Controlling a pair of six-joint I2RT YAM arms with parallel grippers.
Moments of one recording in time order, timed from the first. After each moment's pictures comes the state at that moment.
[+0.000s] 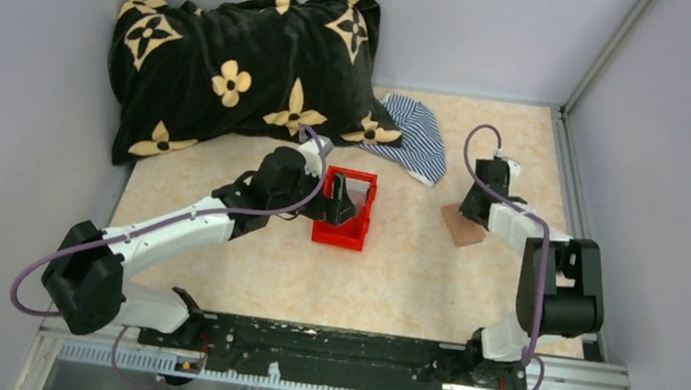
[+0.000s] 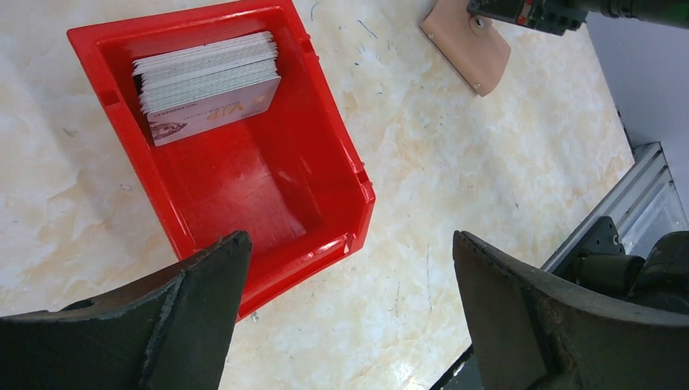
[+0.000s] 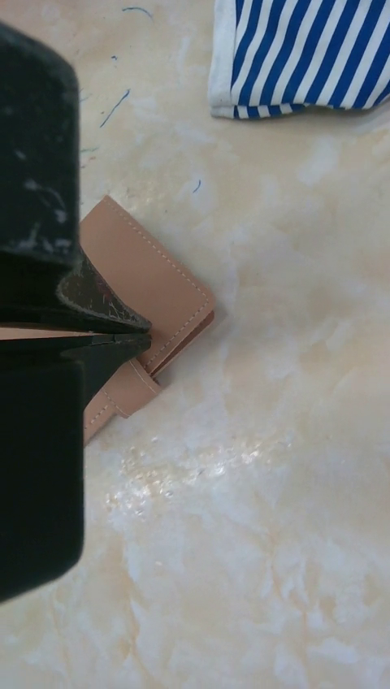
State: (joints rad) left arm -0.74 1.31 0.84 -0.04 0.11 -0.49; right arm 0.11 1.57 0.84 -0.17 0.24 0.43
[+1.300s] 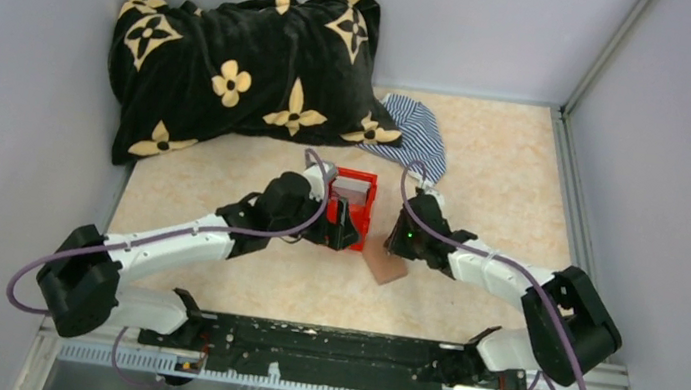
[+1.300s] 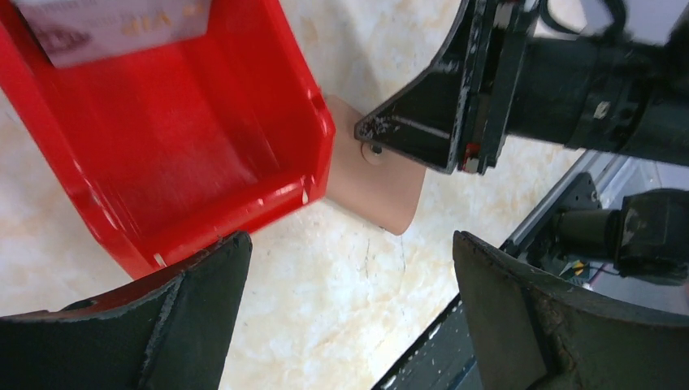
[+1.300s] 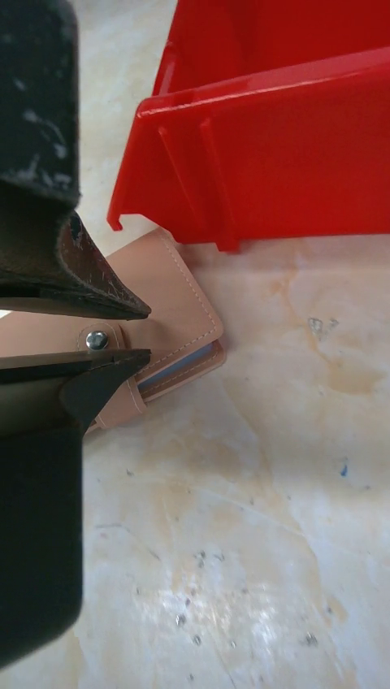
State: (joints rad) left arm -0.83 1.27 0.74 0.01 0.11 -0.58; right arm 0.62 1.35 0.61 -0.13 0.06 0.74
